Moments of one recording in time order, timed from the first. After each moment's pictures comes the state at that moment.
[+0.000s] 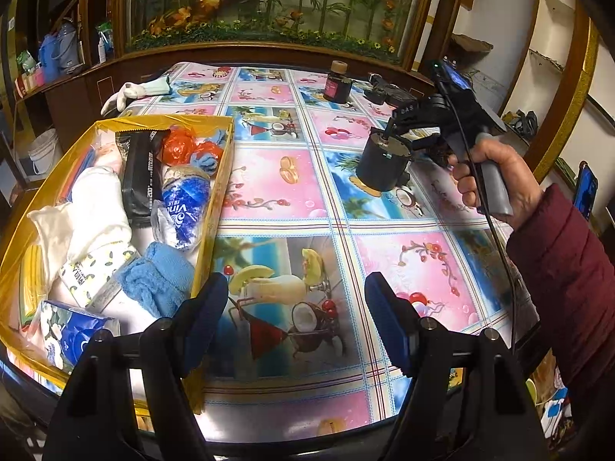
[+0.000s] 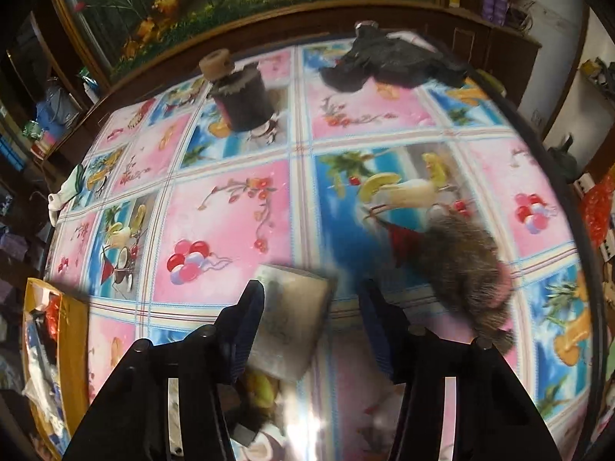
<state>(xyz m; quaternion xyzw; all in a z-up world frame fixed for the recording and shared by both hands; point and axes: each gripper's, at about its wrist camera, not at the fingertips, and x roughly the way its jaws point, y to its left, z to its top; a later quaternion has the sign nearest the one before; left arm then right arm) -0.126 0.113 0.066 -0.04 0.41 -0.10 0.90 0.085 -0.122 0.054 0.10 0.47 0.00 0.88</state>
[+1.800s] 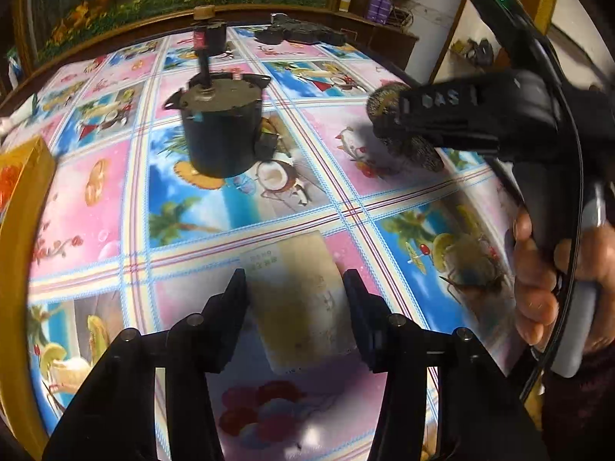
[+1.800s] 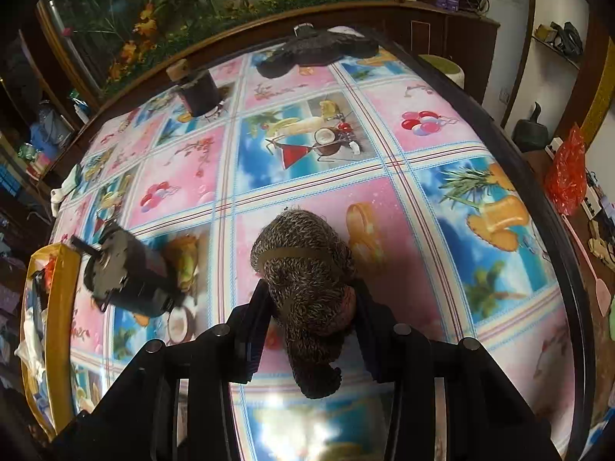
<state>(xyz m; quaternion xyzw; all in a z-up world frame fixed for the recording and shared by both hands) -0.065 -0.032 0.026 0.02 0.47 -0.21 0.86 -0.037 -0.180 0.049 0.12 0.43 -0.04 0.89</state>
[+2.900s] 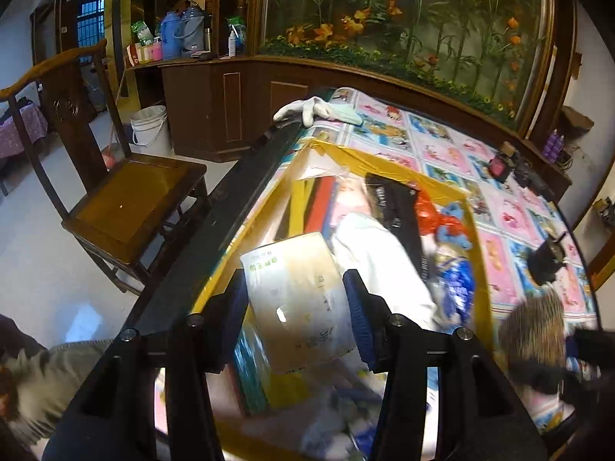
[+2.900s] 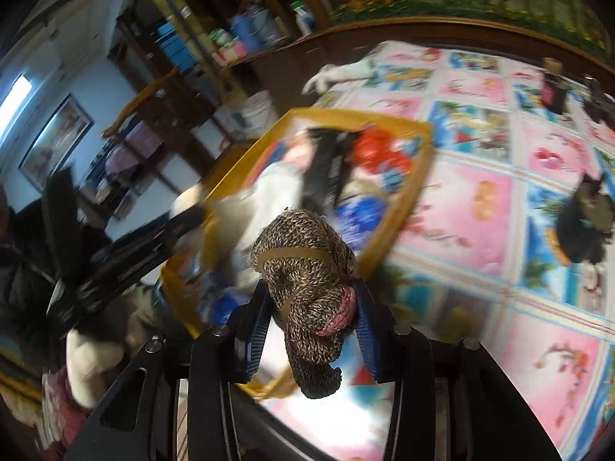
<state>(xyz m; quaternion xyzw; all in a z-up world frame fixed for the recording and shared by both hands) -0.085 0.311 0.062 -0.09 0.38 0.10 0.92 -0.134 0.097 0.079 0.01 0.44 0.32 0.84</state>
